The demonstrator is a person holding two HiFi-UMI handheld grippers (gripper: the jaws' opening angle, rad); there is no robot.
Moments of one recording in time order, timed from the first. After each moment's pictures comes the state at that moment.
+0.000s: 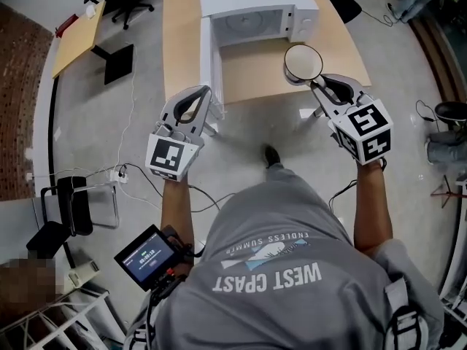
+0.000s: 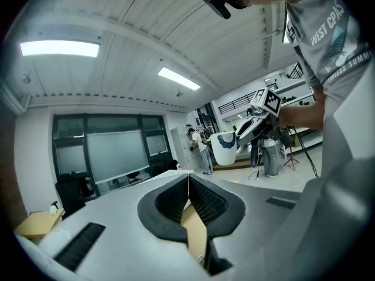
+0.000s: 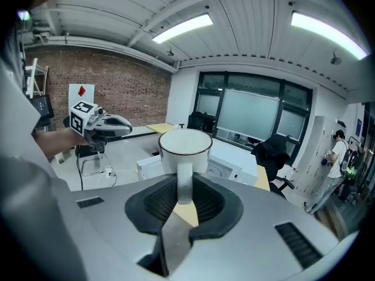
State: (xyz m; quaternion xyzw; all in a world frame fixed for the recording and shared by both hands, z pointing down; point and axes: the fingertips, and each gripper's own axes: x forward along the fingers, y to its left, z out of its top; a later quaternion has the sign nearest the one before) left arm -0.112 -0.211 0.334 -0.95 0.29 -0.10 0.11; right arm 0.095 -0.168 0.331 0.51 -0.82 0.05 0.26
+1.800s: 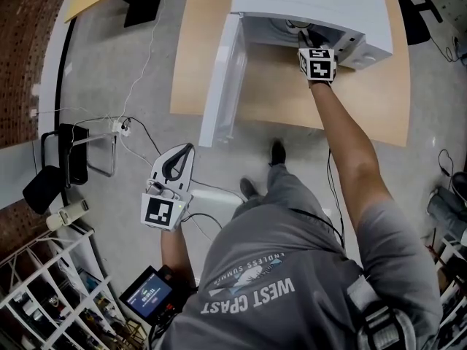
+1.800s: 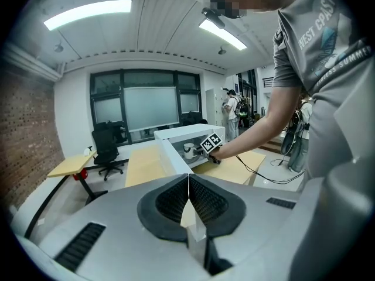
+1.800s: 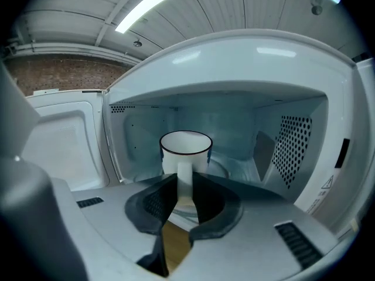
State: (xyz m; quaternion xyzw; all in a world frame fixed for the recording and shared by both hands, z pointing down) left arm -0.167 -0.278 0.464 -0.86 0.45 -0.23 -0.08; right arm 0.120 -0.616 0.651 0.56 -0.80 0.12 0.20
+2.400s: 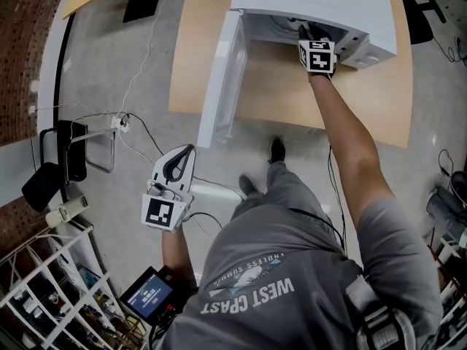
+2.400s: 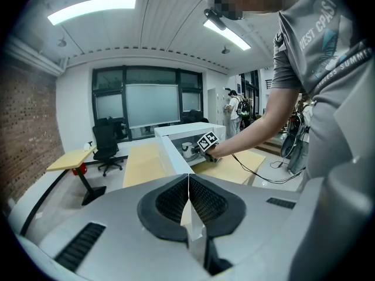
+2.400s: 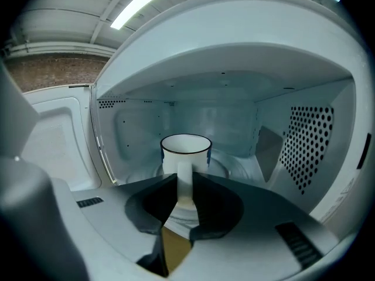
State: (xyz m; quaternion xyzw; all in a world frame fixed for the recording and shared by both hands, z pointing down) left arm -0.165 -0.277 0.475 -0.86 0.45 -0.23 -0.10; right arm 0.121 -0.635 0.662 0.56 -0.79 0.14 0.21
